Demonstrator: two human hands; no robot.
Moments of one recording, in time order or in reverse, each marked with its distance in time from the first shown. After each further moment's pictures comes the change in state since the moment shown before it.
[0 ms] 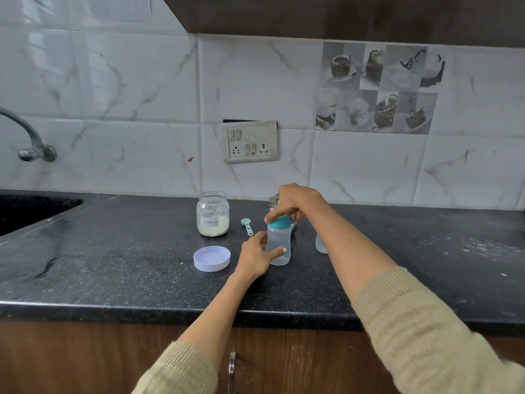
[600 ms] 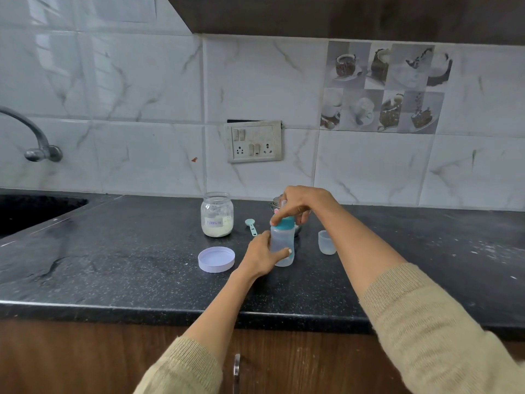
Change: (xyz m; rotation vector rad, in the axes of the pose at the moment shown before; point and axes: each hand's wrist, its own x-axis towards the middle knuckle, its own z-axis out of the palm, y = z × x) left_hand 0.006 0.002 -0.005 0.102 -0.073 0.040; right_hand 0.007 0.004 -0.003 0.115 -0.106 -0.007
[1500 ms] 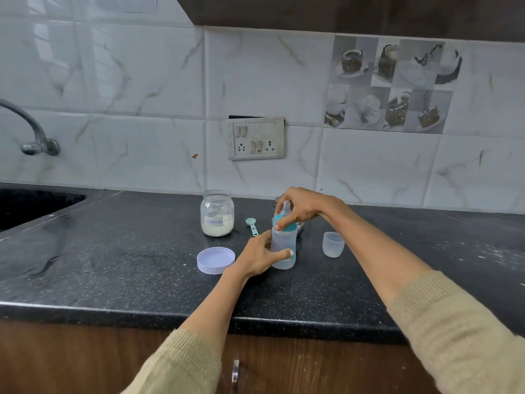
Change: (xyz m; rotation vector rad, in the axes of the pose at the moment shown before) left_hand 0.012 -0.012 -0.009 -0.033 -0.114 0.087; right_hand 0.011 0.019 0.009 0.038 0.030 -0.262
